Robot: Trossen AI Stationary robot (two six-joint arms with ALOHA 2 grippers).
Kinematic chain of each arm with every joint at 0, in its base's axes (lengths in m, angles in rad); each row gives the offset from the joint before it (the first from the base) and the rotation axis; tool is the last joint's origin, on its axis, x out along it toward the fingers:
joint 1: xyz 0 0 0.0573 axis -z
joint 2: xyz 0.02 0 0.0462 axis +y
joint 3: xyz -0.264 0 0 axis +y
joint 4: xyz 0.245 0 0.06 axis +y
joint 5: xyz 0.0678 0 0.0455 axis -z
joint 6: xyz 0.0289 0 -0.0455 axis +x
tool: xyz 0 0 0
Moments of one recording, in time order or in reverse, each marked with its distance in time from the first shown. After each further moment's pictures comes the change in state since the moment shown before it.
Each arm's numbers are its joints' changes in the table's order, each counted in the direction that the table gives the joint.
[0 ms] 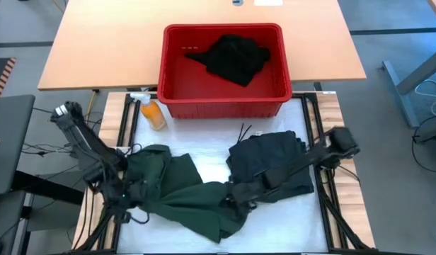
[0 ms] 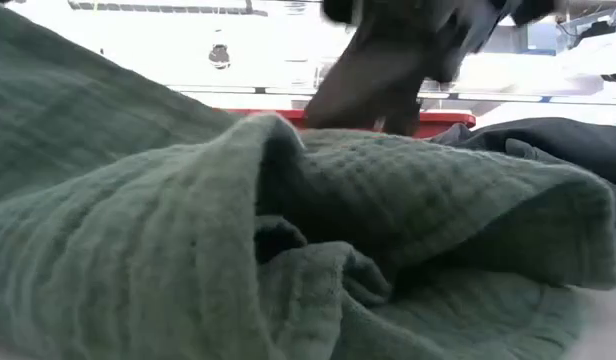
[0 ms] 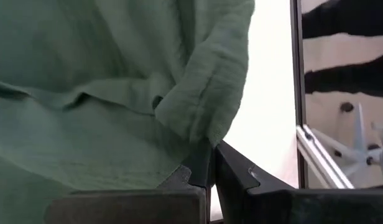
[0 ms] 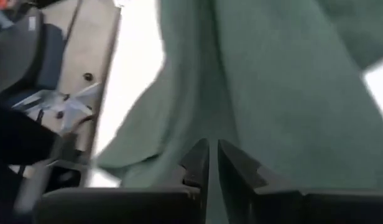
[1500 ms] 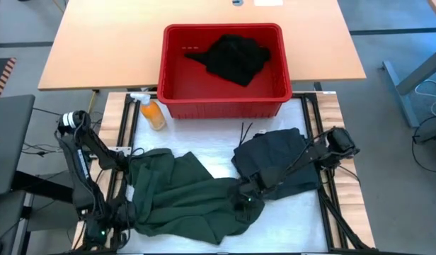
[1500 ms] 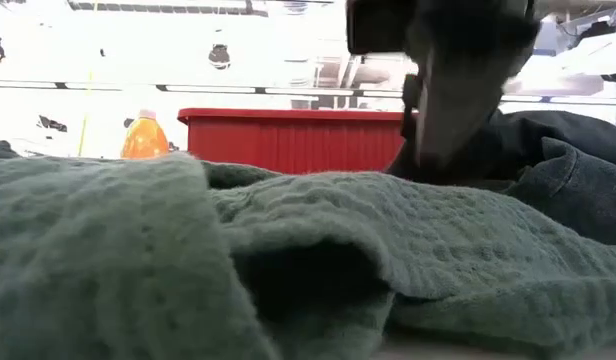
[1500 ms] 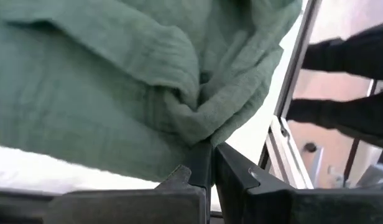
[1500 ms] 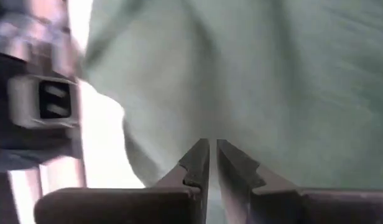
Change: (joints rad) left arm 0.379 0.260 0.076 -0.286 -0.156 -0.702; right arm -0.002 0.011 -0.139 0.469 -0.216 0.099
